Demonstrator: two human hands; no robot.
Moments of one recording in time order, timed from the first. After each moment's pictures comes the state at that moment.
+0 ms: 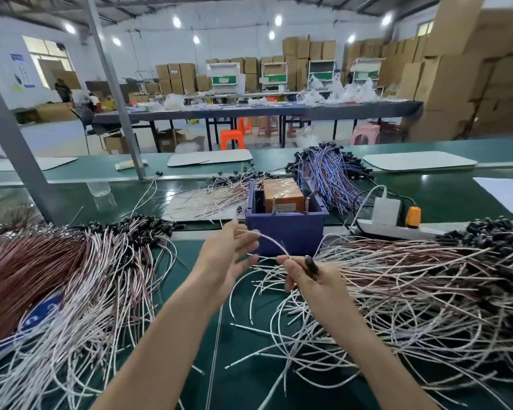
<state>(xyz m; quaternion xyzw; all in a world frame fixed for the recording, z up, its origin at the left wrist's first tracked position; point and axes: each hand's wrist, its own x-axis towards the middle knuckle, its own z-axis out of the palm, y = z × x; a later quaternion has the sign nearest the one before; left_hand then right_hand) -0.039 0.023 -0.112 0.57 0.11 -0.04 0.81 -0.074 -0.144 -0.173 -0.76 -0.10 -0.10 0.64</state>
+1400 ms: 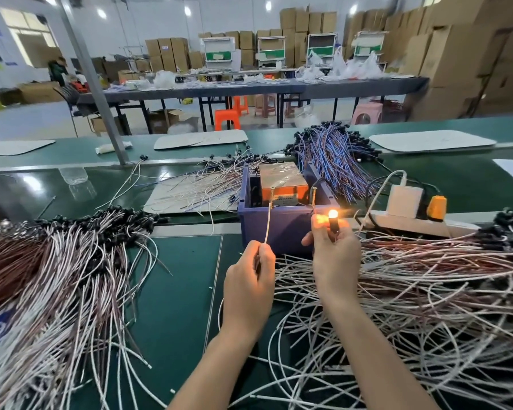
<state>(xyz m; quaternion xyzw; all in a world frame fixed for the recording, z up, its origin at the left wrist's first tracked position) -0.001 -0.016 -0.214 0.81 -0.09 0.26 0.51 0.017 -0.141 -0.187 -0.71 0.09 -0.30 0.63</state>
